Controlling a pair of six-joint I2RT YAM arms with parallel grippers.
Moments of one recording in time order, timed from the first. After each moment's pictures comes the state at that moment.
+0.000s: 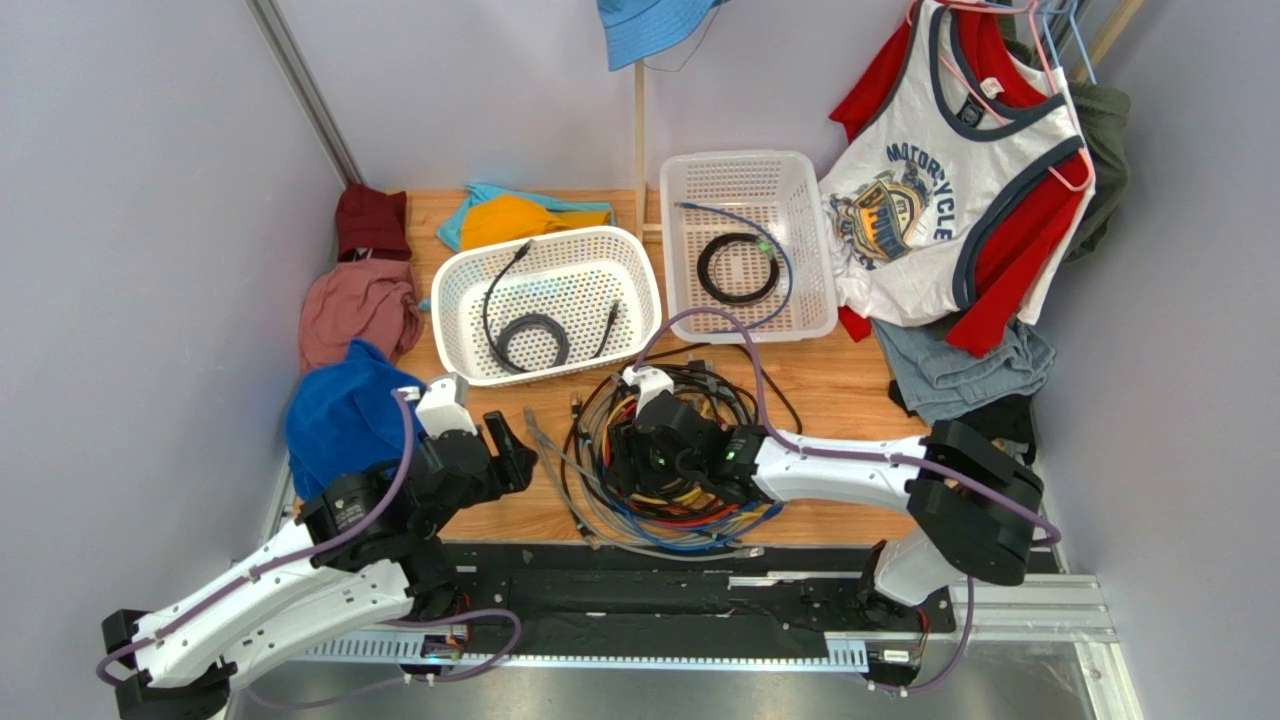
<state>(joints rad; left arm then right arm) -0.98 0.50 0.67 -0.92 -0.53 -0.98 1.10 1.51 0.81 -0.02 0.08 0.64</state>
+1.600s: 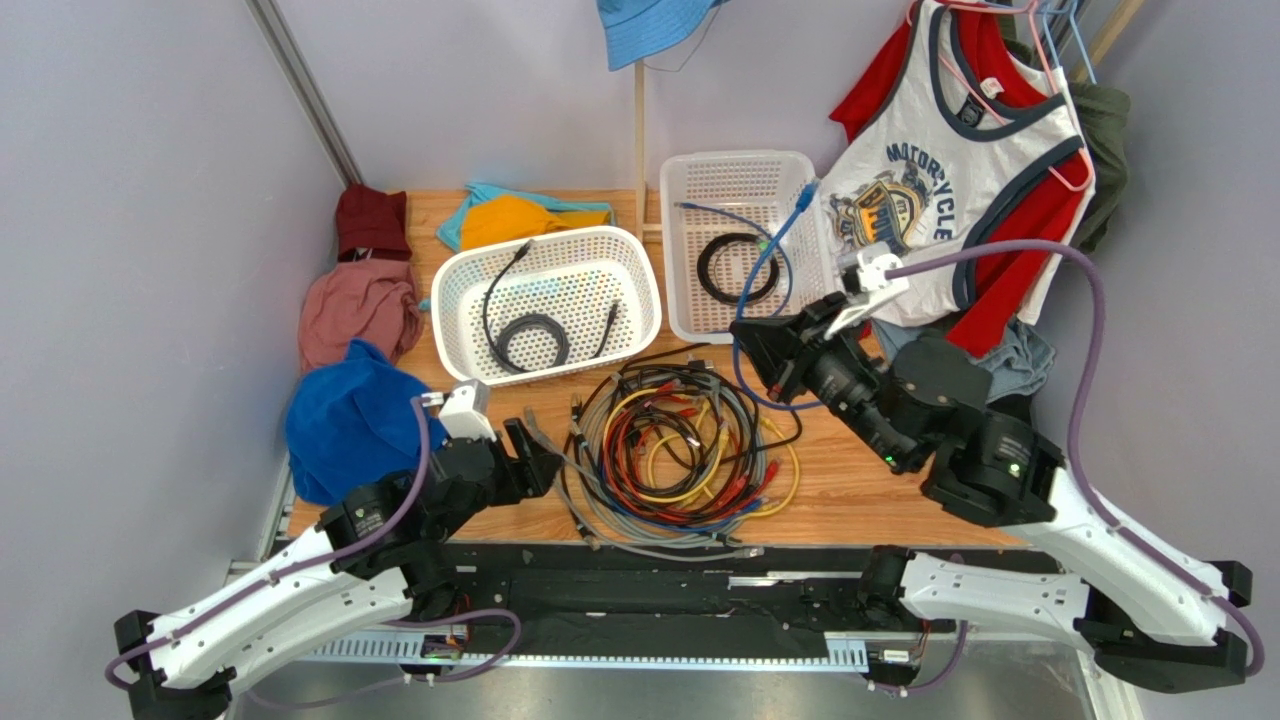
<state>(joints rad) -0.98 0.44 0.51 -0.67 -0.43 -0.94 1.10 0.83 1.25 -0.42 0.43 0.35</state>
